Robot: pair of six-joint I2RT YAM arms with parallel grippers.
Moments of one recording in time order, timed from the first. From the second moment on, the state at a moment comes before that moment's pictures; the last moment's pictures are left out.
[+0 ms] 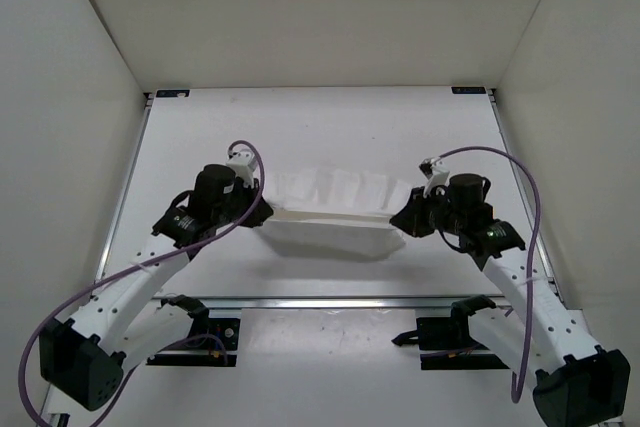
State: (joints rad) left arm -0.48 0.97 0.80 -0.44 0.13 -0.32; right arm 0.25 0.85 0.67 -0.43 -0.46 0.20
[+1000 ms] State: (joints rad) left arm -0.36 1.74 1.84 -0.56 0.08 -0.24; right arm 0.09 1.43 1.51 -0.40 -0.44 0.12
